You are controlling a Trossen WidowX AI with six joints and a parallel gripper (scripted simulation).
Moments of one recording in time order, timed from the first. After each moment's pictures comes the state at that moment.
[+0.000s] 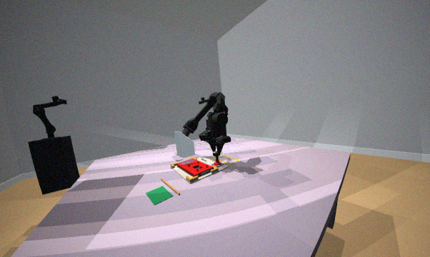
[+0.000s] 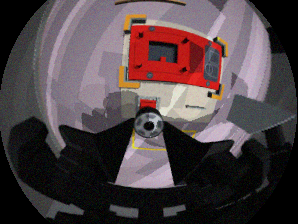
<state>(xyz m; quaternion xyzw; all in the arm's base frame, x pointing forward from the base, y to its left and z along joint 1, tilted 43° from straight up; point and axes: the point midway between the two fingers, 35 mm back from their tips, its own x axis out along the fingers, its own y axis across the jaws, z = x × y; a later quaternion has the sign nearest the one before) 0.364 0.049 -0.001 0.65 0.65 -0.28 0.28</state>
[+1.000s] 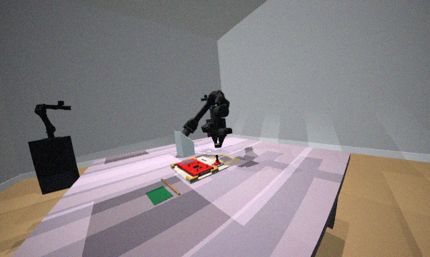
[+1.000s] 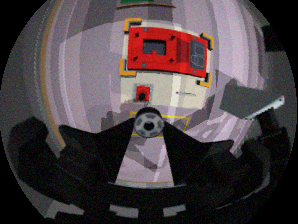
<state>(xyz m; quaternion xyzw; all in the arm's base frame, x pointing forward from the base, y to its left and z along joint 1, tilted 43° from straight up) 0.350 0.043 0.044 0.65 0.65 -0.29 0.28</state>
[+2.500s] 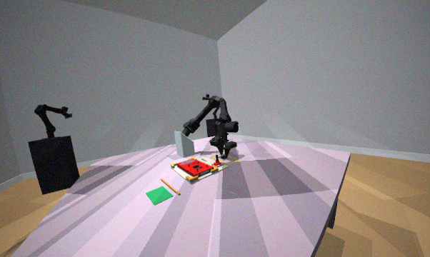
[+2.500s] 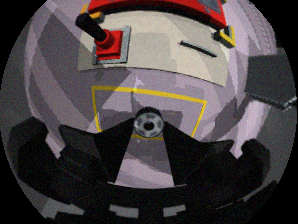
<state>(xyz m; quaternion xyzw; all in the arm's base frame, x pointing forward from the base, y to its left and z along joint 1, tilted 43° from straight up) 0.303 0.160 0.025 0.65 0.65 -0.28 0.28</state>
